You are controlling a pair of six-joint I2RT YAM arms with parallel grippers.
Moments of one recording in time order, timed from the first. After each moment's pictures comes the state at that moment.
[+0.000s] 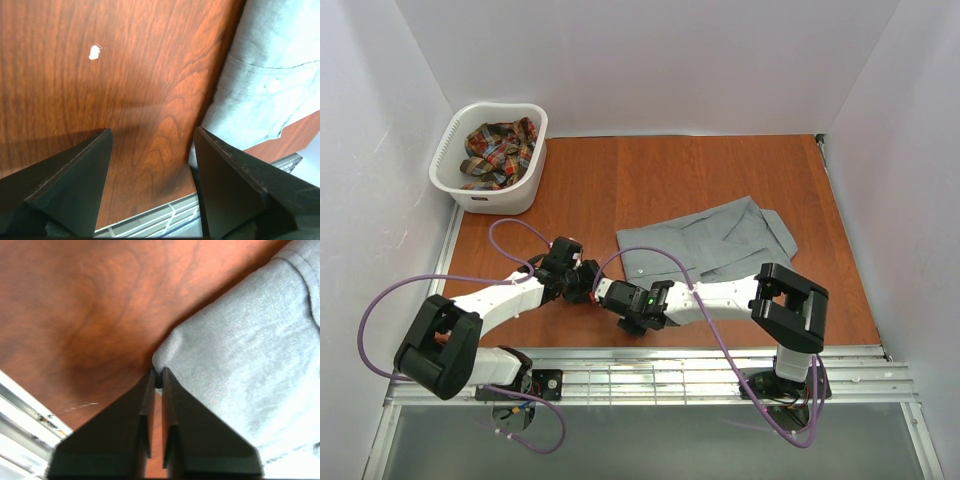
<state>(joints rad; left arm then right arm) -0.50 1.30 0.55 -0.24 0.20 -0.95 1.29 1.78 1.08 -0.48 0.27 0.05</state>
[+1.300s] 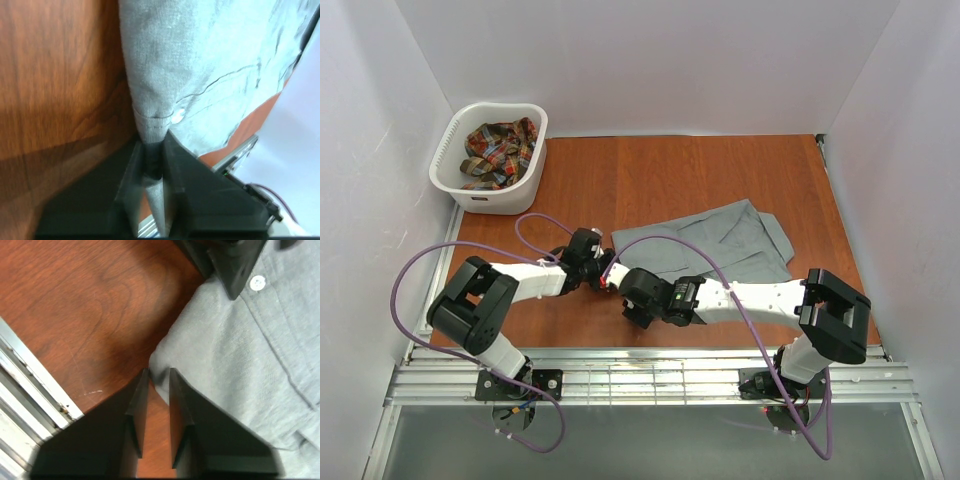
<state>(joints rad) -0.55 1.58 0.62 0.14 0.34 -1.07 1.25 1.57 0.97 -0.36 0.23 0.05</state>
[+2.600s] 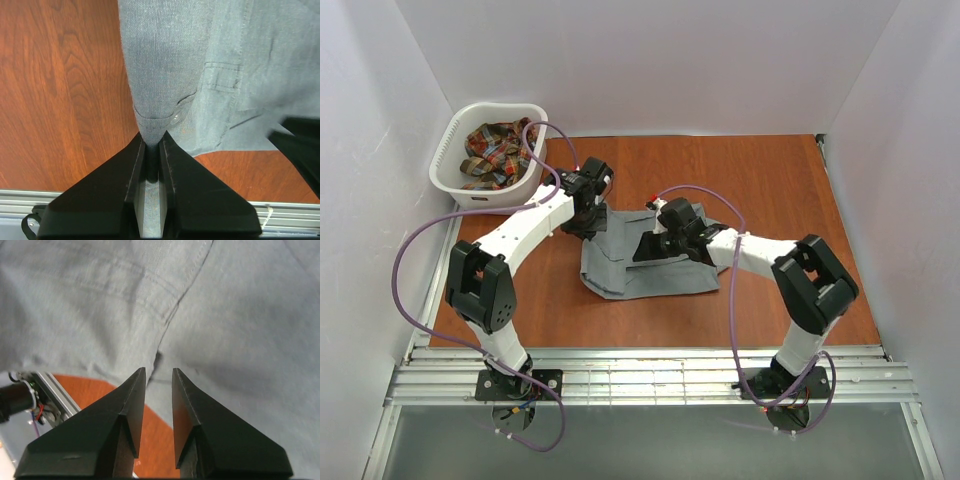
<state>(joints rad) -0.51 1.73 1.52 -1.09 -0.20 -0.47 0.73 1.71 1.03 -0.09 -0.36 0.52</state>
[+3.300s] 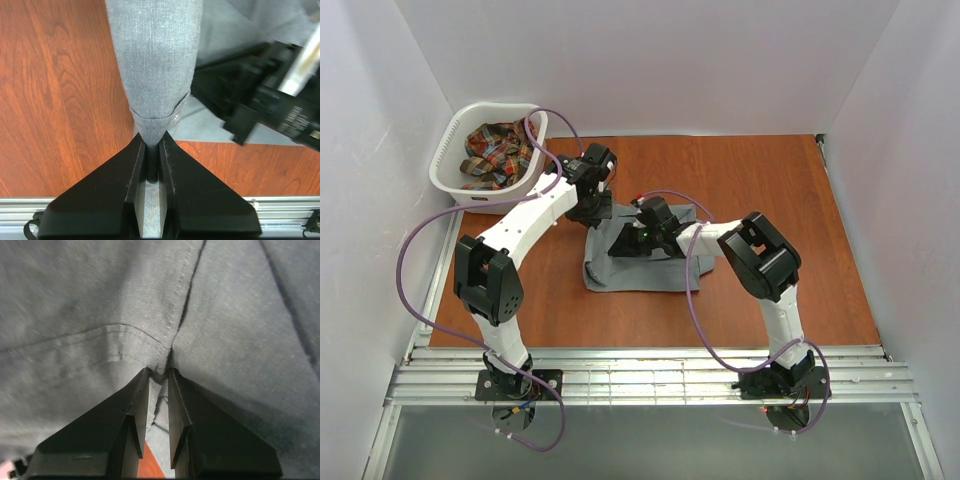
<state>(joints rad) -0.51 1.80 1.68 -1.14 -0.17 -0.44 0.73 2.09 1.21 0.18 -0.48 0.83</state>
